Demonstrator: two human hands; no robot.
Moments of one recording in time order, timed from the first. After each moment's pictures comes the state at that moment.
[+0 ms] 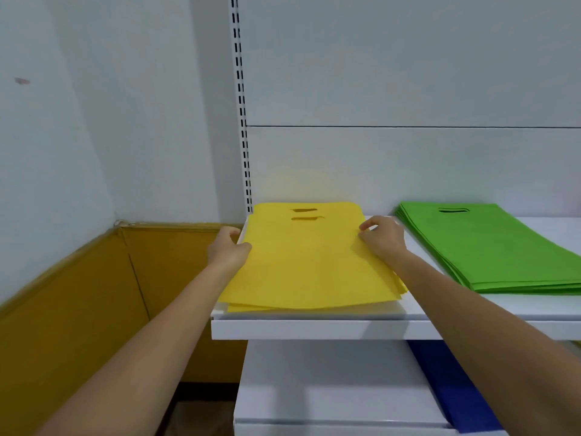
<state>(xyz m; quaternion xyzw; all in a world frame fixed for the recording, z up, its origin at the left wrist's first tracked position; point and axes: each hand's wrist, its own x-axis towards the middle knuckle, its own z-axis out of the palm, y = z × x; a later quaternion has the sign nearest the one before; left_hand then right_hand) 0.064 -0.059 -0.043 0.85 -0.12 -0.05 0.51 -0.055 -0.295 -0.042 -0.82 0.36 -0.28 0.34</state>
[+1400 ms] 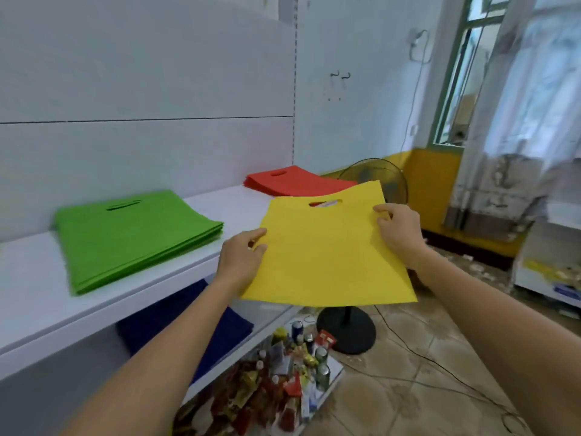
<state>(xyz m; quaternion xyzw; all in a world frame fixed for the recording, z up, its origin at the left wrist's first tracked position) -0.366 -0.388 -0.055 0.65 -0.60 -0.14 0.44 -0.625 -0.450 -0.013 -0.67 0.62 -0.40 0.11</state>
